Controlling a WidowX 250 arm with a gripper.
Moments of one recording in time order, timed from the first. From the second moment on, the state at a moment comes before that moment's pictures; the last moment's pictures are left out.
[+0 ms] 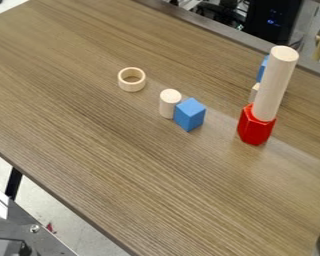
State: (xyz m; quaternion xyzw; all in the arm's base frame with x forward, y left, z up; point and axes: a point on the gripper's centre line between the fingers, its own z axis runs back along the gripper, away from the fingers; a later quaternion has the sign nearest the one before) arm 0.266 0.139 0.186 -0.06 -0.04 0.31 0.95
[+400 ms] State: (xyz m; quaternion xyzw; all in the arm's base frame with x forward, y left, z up) arm 0.270 0.131 0.156 -0.05 -0.01 0.32 0.95
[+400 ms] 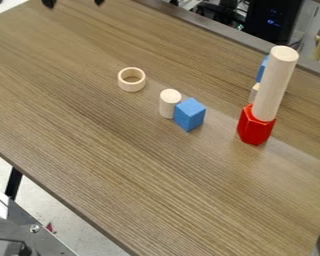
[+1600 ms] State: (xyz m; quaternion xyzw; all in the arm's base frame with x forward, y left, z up) arm 0.305 0.099 0.065 0.02 -0.01 0.31 0.95
